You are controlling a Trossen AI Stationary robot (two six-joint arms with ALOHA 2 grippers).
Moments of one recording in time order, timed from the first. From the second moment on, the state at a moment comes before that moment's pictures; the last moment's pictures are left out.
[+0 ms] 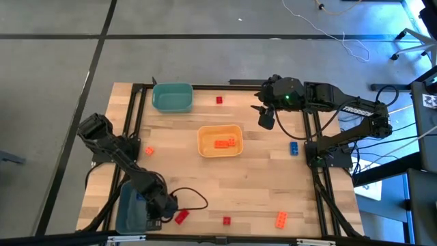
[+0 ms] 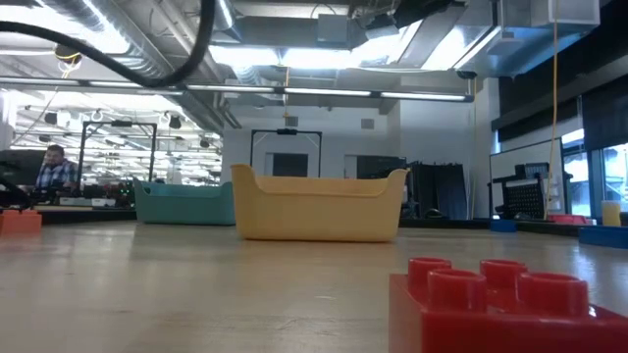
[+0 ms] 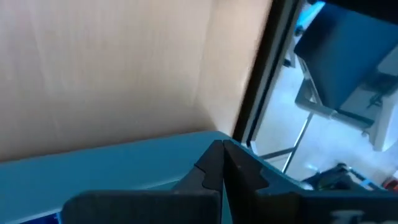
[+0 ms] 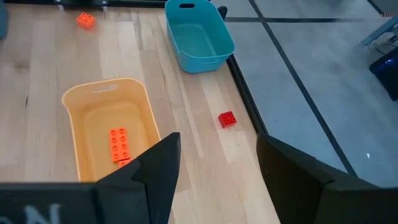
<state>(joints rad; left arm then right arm) -0.75 1.65 0.95 -0.47 0.46 -1.03 -0.13 1.30 1.52 -0.91 0.29 -0.08</state>
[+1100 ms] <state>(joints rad) -0.33 1.13 0.95 -0.94 -0.17 -1.14 -0.32 1.30 1.52 -1.24 0.40 0.70</state>
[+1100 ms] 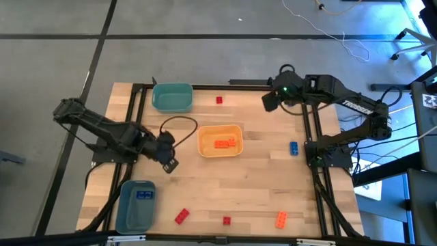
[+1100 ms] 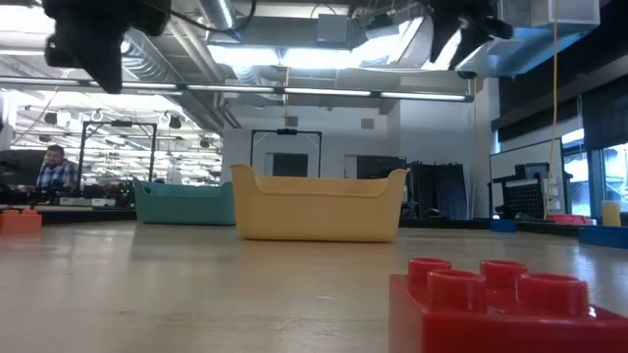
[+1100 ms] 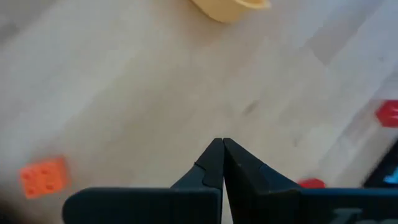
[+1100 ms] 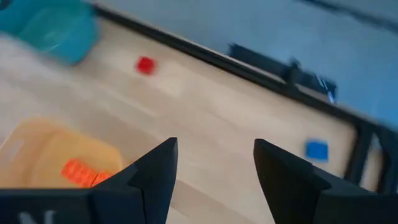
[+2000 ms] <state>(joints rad) -0.02 1.13 1.06 -0.93 -0.20 -0.65 -0.95 1.51 1.36 -1.34 0.19 0.54</state>
